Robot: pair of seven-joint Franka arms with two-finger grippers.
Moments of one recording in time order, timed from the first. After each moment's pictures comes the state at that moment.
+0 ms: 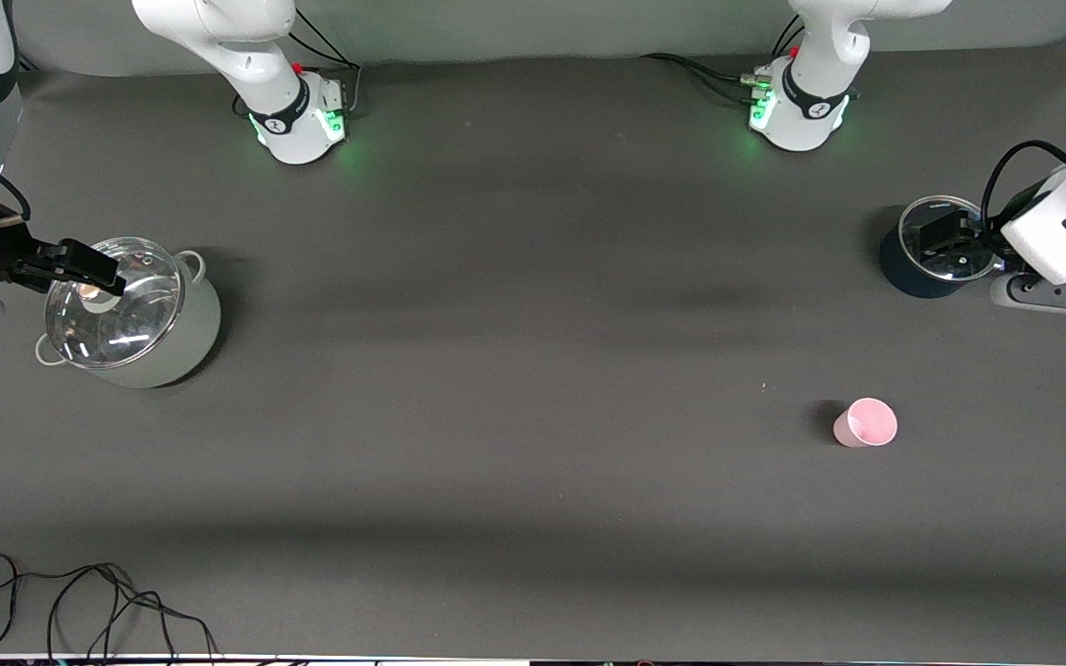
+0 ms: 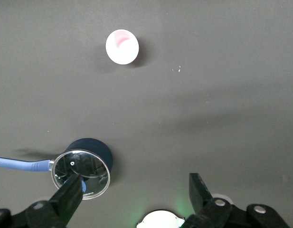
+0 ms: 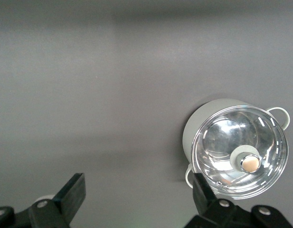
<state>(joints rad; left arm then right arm) -0.09 0.05 0.02 -1.59 0.02 1.47 0.08 -0.08 0.02 0.07 -1.61 0.00 1.59 0.08</state>
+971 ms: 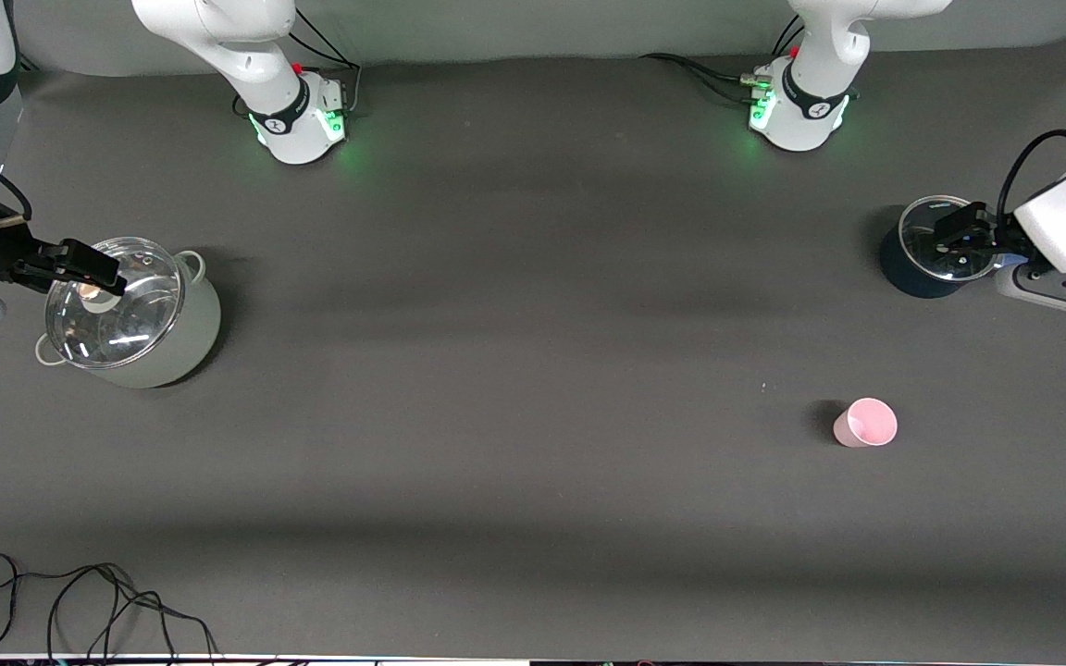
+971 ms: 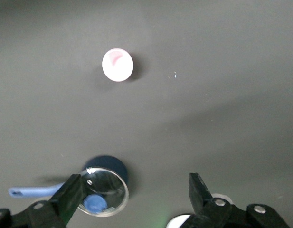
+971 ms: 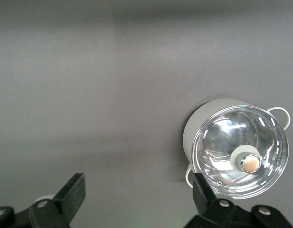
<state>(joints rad) -0.08 0.07 0.03 -1.53 0.02 1.49 0.34 -0.08 0.02 0.07 -1.61 0.00 1.59 0.08</state>
